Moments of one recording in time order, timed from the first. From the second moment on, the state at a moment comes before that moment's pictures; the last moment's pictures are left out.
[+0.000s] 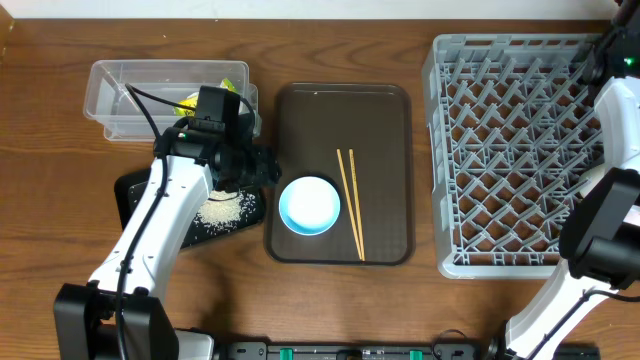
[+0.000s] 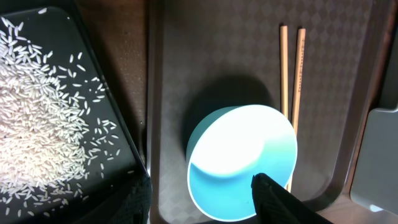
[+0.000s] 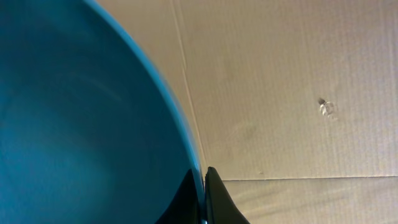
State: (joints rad) left arm -0.16 1.54 1.17 -0.89 0.30 -0.29; right arm -0.30 2.07 1.78 -0.11 0.92 -0.88
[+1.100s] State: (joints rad) left arm -0.16 1.54 1.17 -0.91 0.30 -0.29; right arm -0.13 1.96 1.77 -0.46 0.85 -0.47
